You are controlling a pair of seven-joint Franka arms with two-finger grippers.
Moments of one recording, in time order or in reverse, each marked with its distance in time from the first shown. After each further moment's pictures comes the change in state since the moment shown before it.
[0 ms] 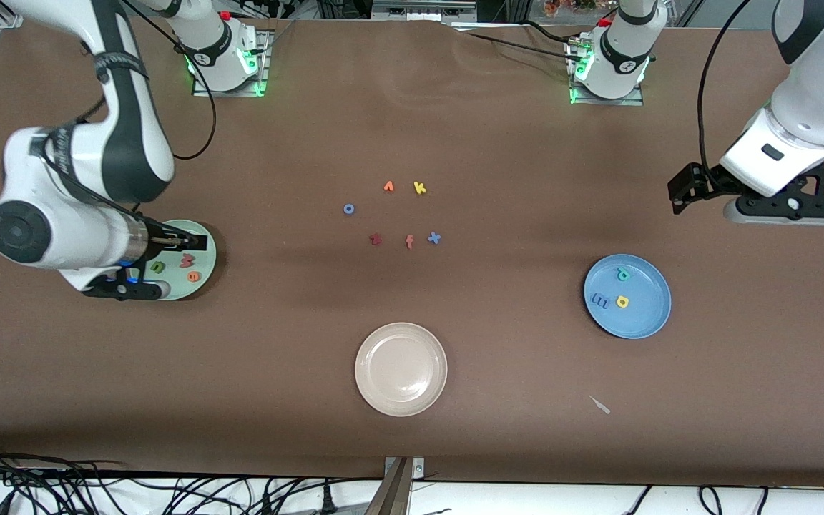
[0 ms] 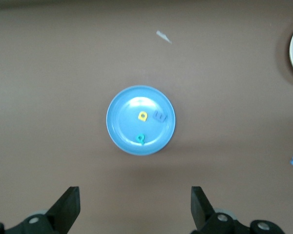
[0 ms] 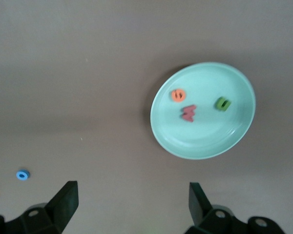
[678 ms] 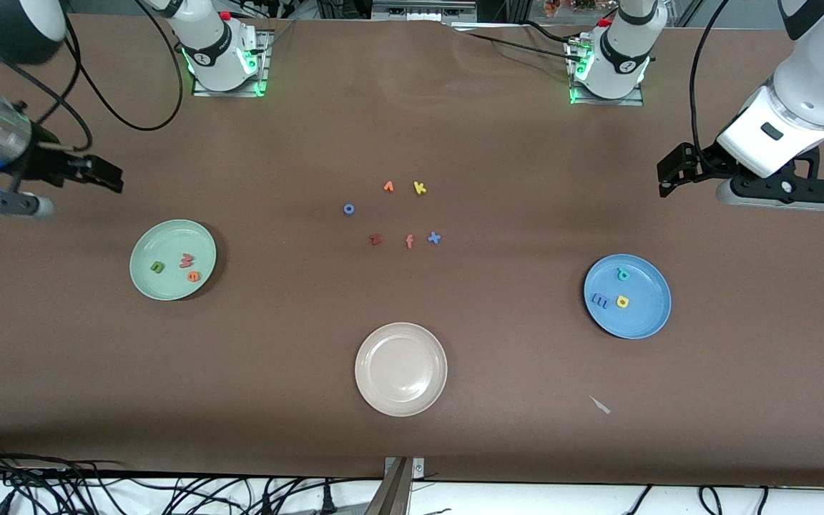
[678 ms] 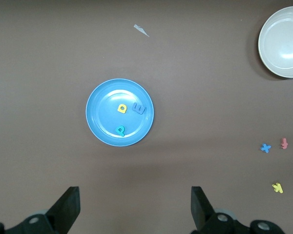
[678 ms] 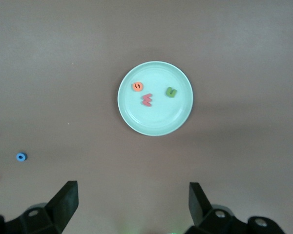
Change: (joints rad) left arm -0.011 -0.008 0.000 0.026 -0.079 -0.031 0.012; right arm -0.195 -0.374 0.139 -0.124 -0.116 -0.098 0.000
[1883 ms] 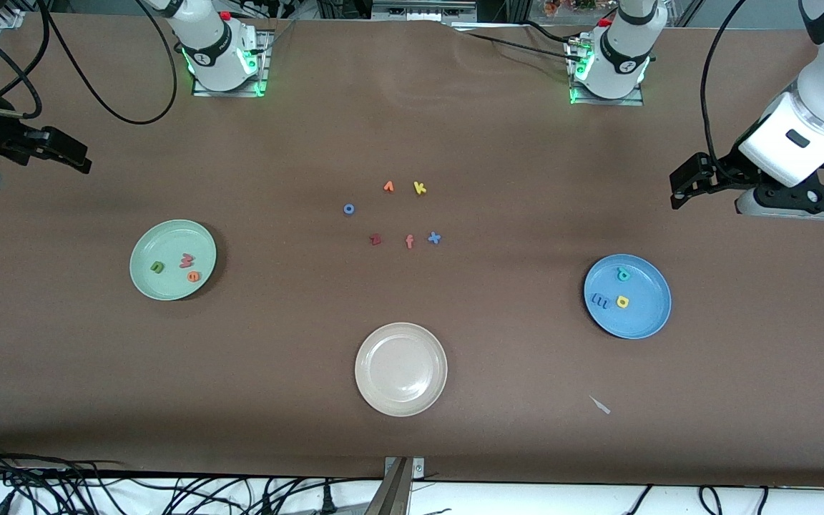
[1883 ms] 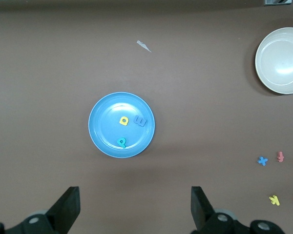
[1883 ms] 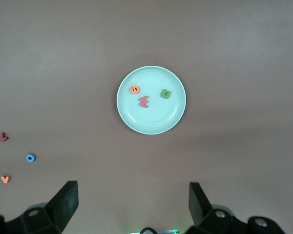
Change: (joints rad) left arm 0.002 0.052 0.016 0.086 0.000 0.000 0.001; right arm -0.009 -0.008 -0.015 0.064 0.011 -0.044 0.002
